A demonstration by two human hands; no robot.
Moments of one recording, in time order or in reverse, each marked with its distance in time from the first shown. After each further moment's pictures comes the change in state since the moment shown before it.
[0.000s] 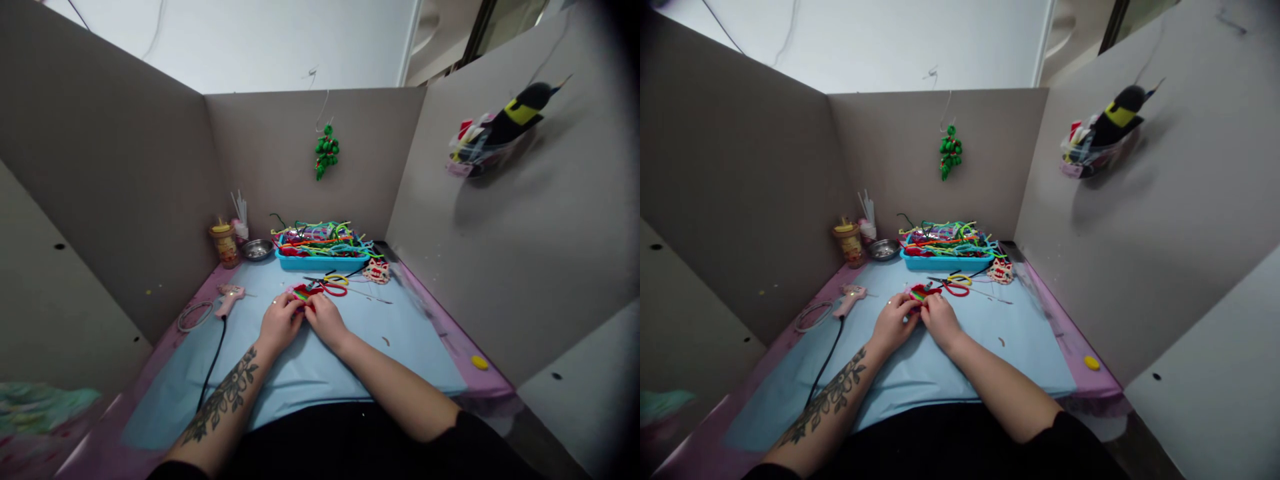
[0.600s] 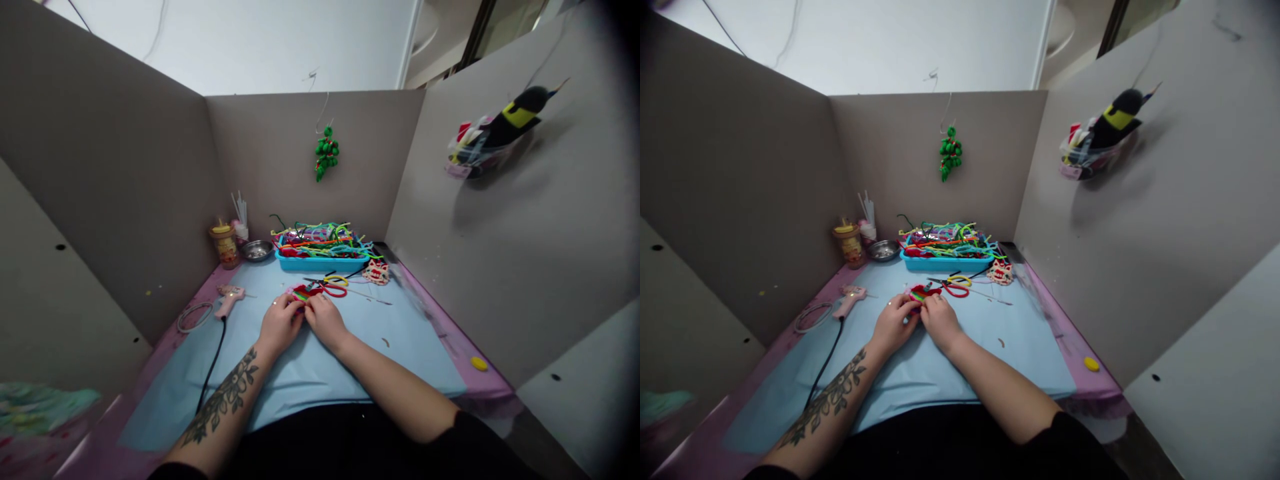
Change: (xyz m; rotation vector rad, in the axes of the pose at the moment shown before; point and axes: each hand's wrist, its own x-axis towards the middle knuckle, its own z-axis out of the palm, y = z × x) left_hand 0.001 0.002 -0.001 0.001 0.000 -0.003; right_hand 0.001 -0.003 -0.003 -0.053 -0.008 -0.044
